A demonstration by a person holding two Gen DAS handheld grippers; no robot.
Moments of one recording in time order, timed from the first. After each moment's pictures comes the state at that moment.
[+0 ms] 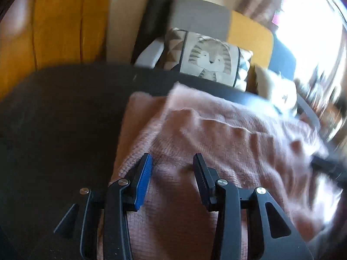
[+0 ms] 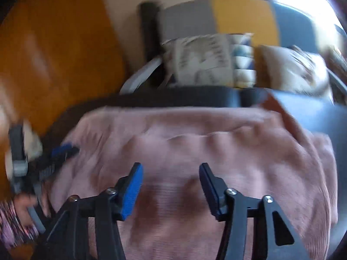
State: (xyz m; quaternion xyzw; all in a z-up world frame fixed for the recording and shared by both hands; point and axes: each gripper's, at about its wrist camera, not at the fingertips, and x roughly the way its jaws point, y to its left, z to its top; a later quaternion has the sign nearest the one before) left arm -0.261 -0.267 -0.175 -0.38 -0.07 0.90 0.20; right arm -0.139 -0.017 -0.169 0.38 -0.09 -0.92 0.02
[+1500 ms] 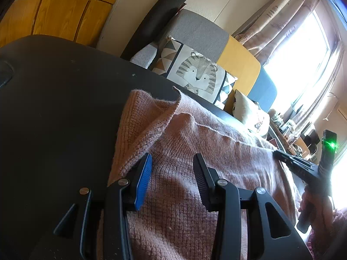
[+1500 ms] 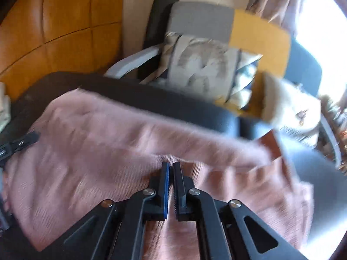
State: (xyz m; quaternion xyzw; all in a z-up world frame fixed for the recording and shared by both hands) left arm -0.267 -0.302 -0.197 -0.36 -0.18 0.88 0.25; right arm -0.198 -0.033 -0.155 0.40 0.04 -0.92 -0.06
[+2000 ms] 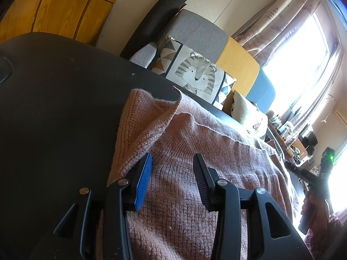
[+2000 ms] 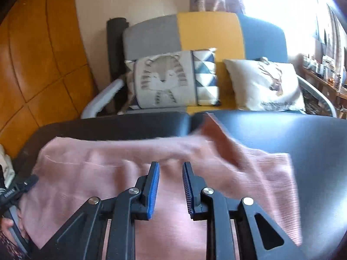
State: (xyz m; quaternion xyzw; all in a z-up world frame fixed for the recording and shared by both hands) left arm -0.267 -0.304 -0.200 -0.36 -0.19 0.88 0.25; right arm -0.151 0.069 -0.139 0.35 -0.11 -0.93 -0.09
